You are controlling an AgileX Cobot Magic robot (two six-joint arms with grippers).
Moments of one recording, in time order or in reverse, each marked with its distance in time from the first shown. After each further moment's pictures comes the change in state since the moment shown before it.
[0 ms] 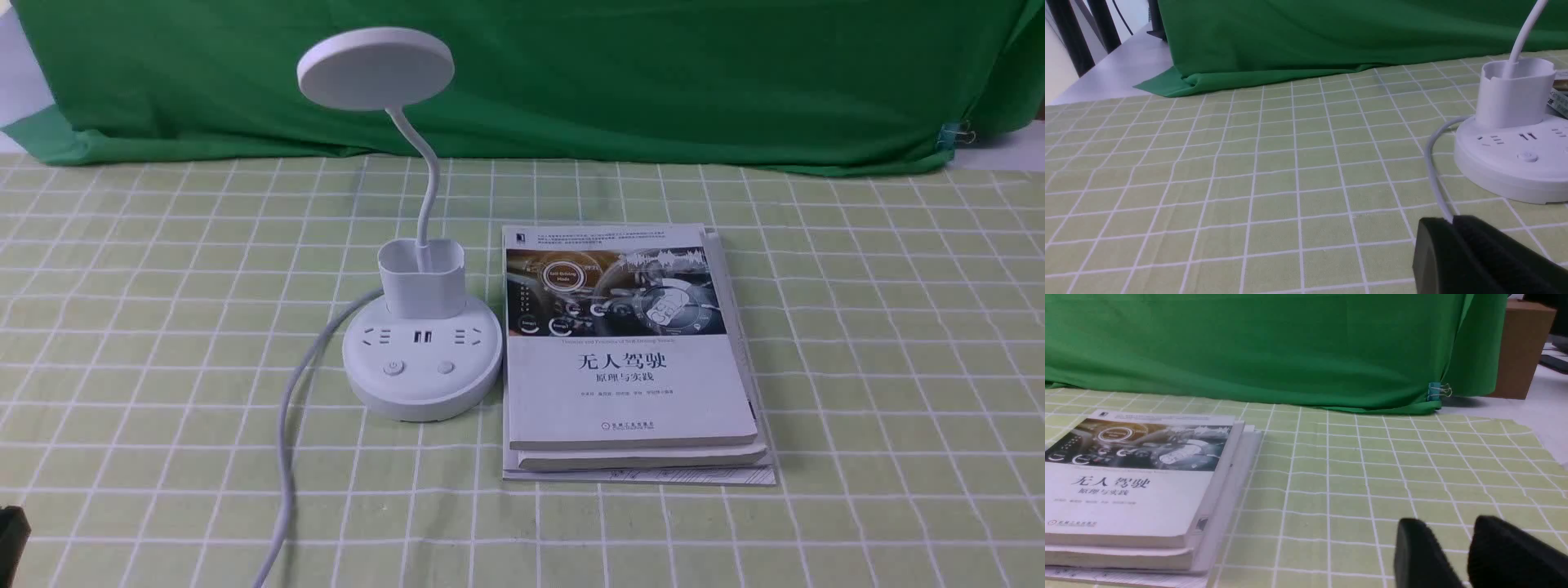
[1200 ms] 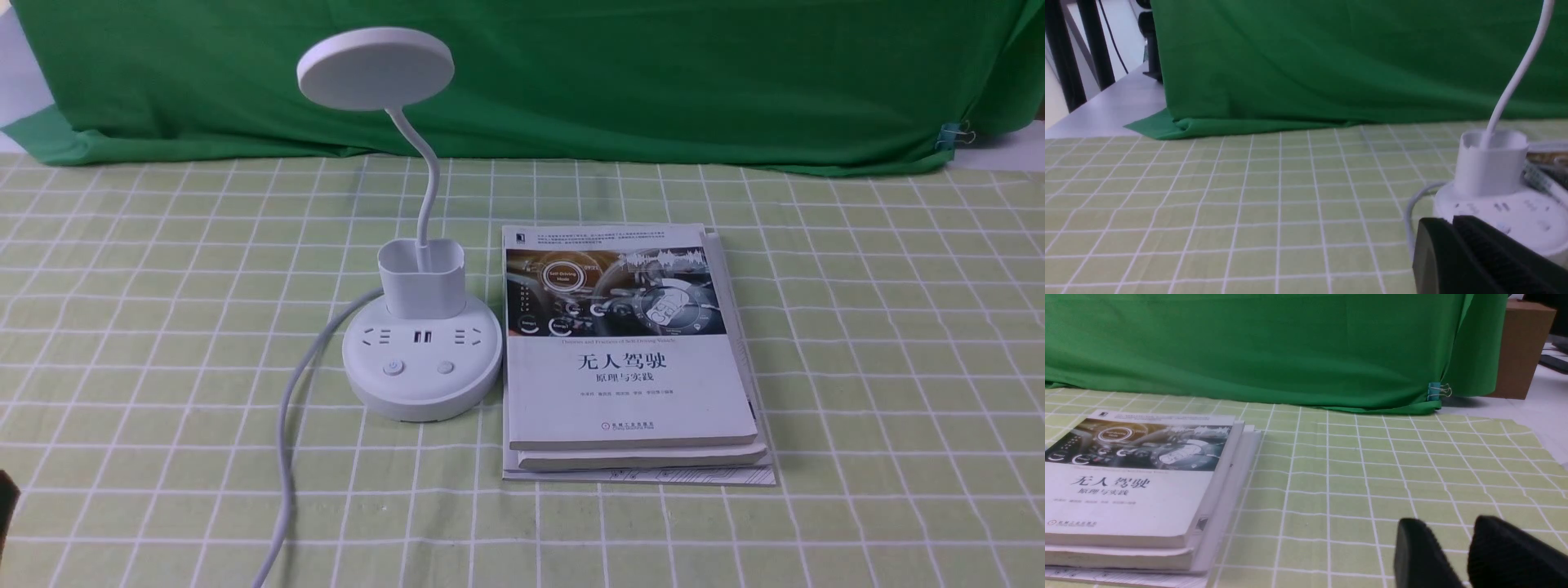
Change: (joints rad) right arm 0.000 0.000 0.000 0.000 0.000 0.000; left arm 0.000 0.000 0.000 -0.135 -0.161 0.000
